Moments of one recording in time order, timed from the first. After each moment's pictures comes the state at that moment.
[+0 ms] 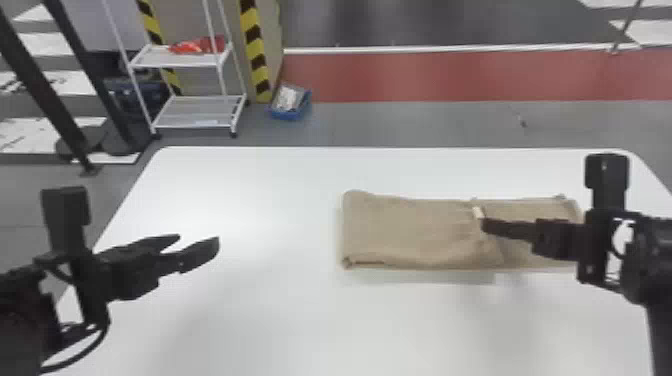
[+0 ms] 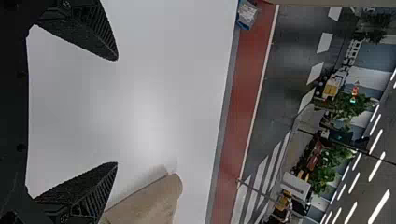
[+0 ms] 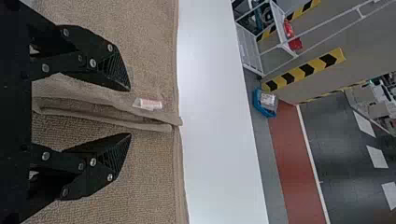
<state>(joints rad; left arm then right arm) 0.17 0.14 0.39 -2.15 0.17 1.05 -0.66 -0.19 0.00 -0.25 -1.74 0.19 1.11 0.70</state>
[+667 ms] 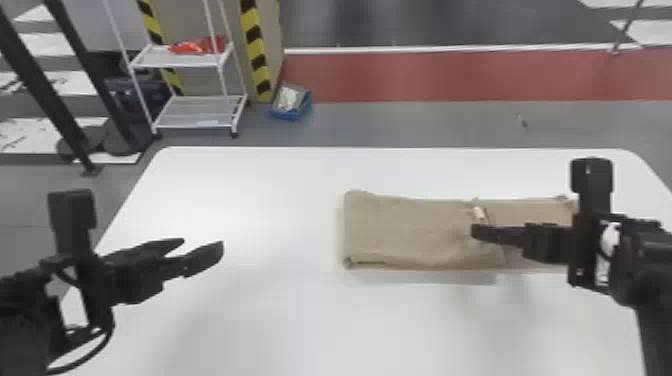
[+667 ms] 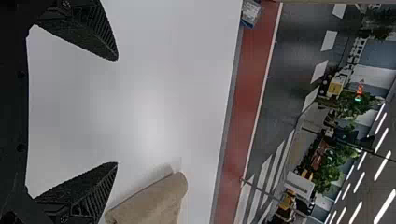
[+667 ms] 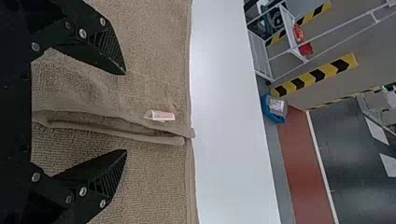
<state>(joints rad) 0.18 0.14 0.38 -2.15 0.16 1.06 -0.66 -0.19 0.00 -0.21 -1.71 0.20 1.10 0.70</state>
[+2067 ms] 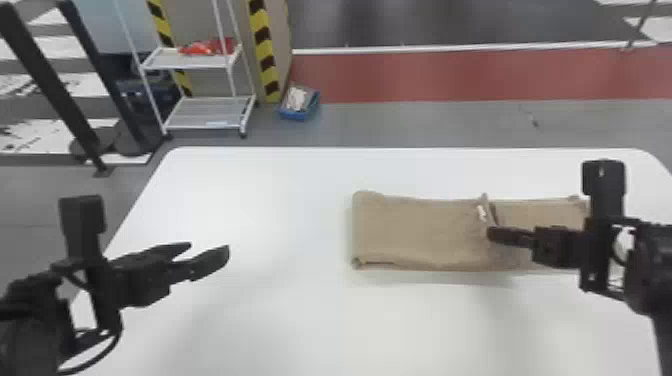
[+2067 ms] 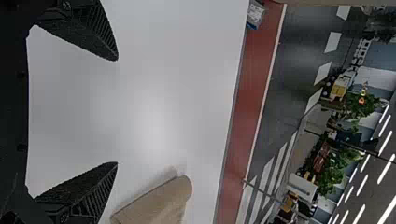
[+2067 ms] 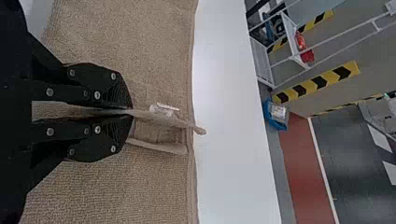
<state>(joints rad) 0.19 0.15 0.40 -2.13 0.16 1.05 -0.67 -0.17 0.00 -0.21 -1.74 0.19 1.11 0.73</state>
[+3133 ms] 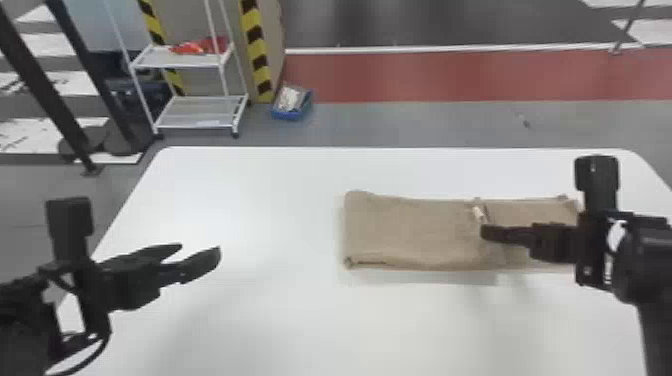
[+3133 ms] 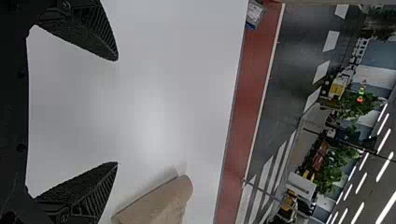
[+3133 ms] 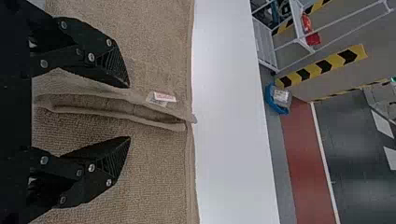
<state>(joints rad) 0.20 0.15 0.40 -2.13 0.16 1.03 -0.68 -0.20 0.00 -0.21 -1.73 0.26 1.13 0.70</state>
